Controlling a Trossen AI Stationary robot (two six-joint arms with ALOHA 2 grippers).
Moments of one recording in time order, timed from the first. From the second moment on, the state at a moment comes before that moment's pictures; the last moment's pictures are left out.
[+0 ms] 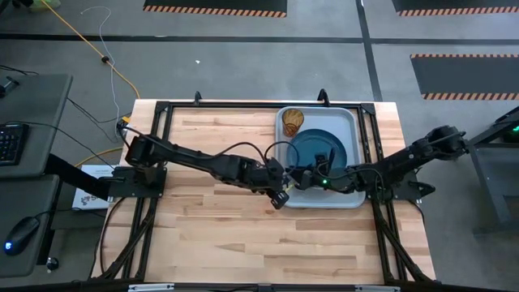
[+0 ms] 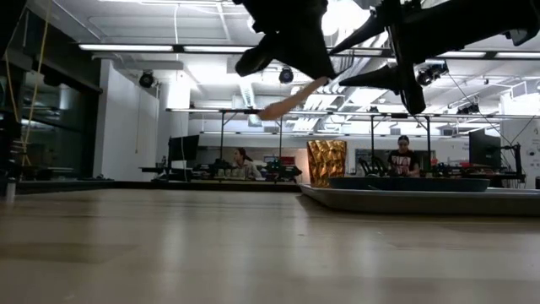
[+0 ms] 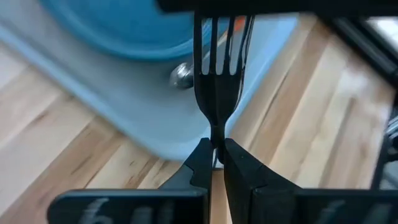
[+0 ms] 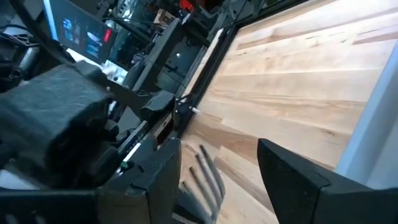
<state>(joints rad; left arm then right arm) -0.16 1.92 1.61 -0.59 -0.21 -0.79 0.29 1.27 0.51 0.52 0.63 1.10</state>
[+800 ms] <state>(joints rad) -0.15 1.91 1.61 -0.58 -0.22 -0.72 0.29 1.25 0.51 0.44 0.60 1.12</state>
